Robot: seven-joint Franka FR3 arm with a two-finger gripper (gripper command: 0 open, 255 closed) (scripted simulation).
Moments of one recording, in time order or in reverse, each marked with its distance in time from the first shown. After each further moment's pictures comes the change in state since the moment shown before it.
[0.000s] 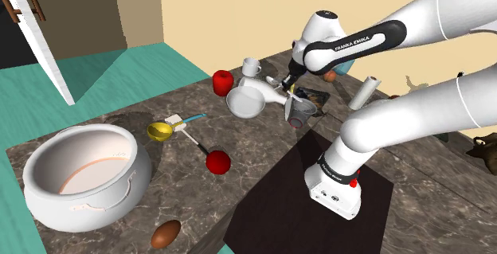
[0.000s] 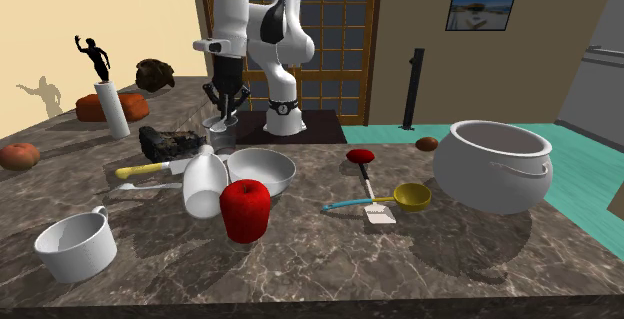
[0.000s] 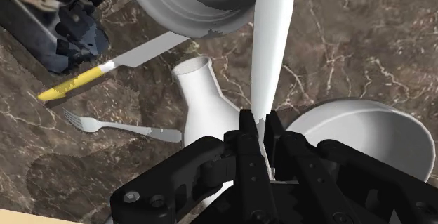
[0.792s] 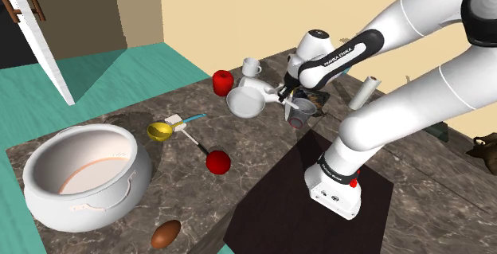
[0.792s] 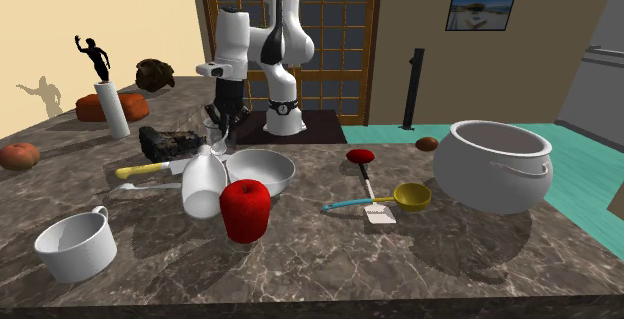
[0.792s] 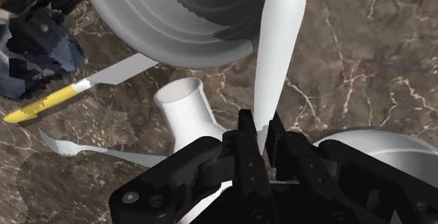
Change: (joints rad) arm -0.049 0.196 0.000 -0.050 -0.072 0.255 0.045
